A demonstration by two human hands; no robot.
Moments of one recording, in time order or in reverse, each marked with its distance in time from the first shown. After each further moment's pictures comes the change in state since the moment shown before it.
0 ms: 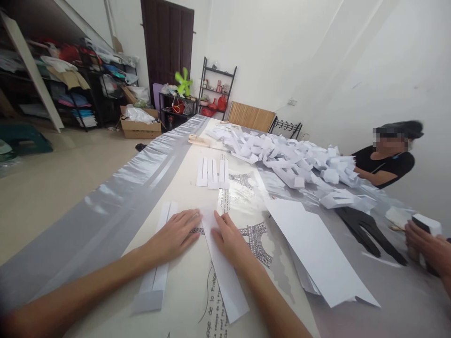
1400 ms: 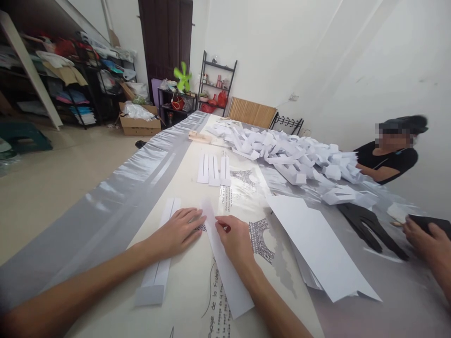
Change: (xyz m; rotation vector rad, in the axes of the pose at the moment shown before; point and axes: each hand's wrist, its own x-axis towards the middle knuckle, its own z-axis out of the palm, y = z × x) left_hand 0.000 -0.005 -0.001 0.001 -0.021 0.101; right_hand -0.003 -0.013 0.003 0.201 0.338 0.123
